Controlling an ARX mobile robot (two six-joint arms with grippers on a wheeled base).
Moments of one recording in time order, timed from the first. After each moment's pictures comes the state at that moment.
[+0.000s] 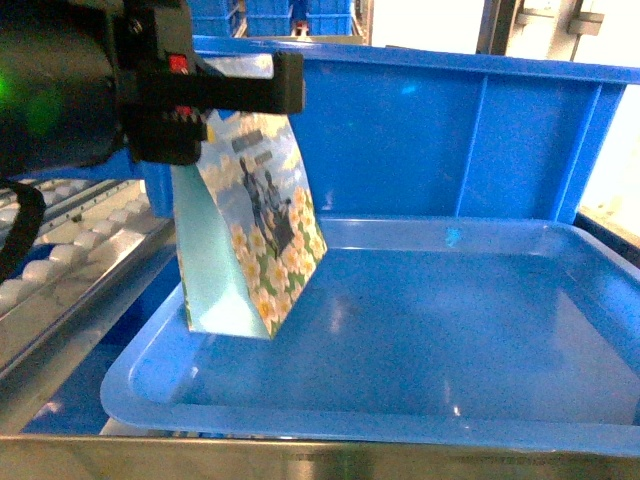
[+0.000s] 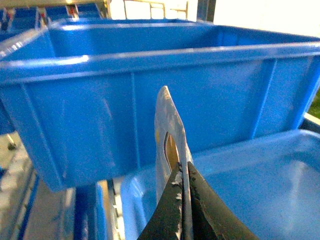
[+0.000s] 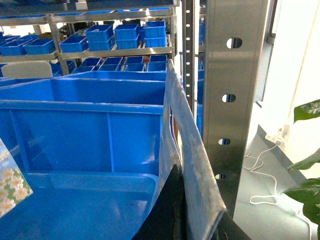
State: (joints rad) left arm -0.46 1.37 0.63 0.57 -0.15 -0.03; right arm -0.07 0.50 0.33 0.22 -0.12 0.09
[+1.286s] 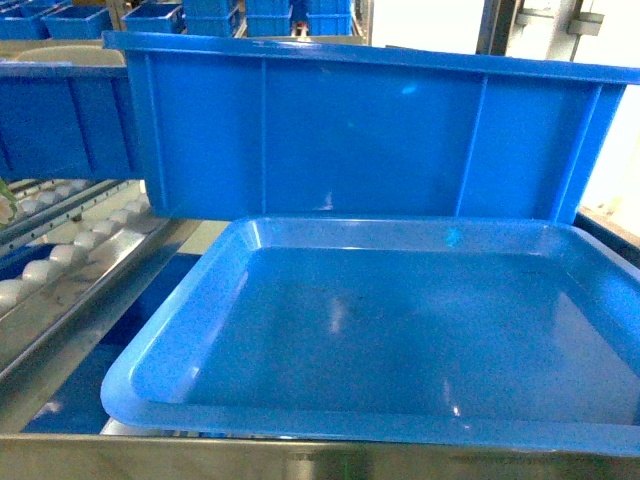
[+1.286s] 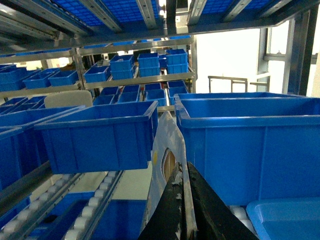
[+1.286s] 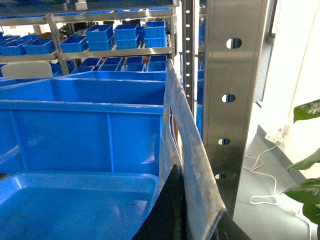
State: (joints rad) left arm -0.19 0.69 0.27 0.60 -0.21 0.12; right arm -0.07 0.50 0.33 0.22 -0.12 0.09
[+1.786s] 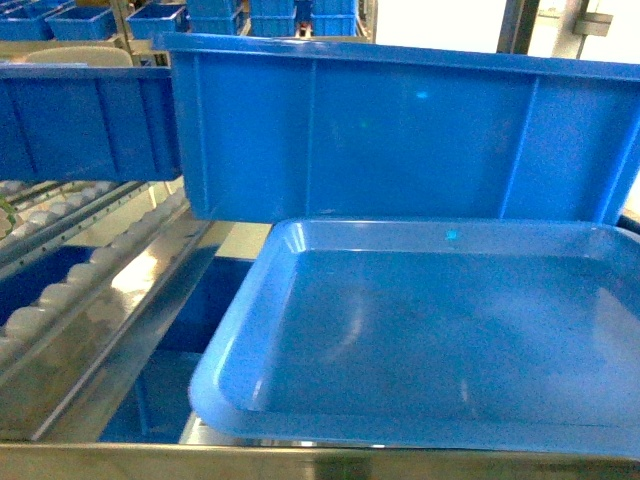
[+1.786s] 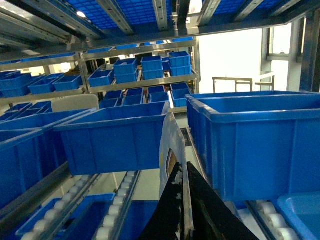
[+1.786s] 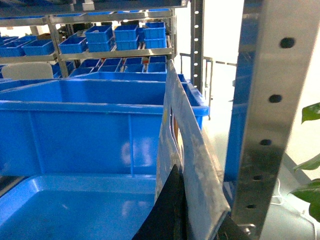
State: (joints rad) left arm -0.15 0.60 0.22 0.56 -0.17 0.14; right arm -0.08 0.50 0.33 0.22 -0.11 0.09
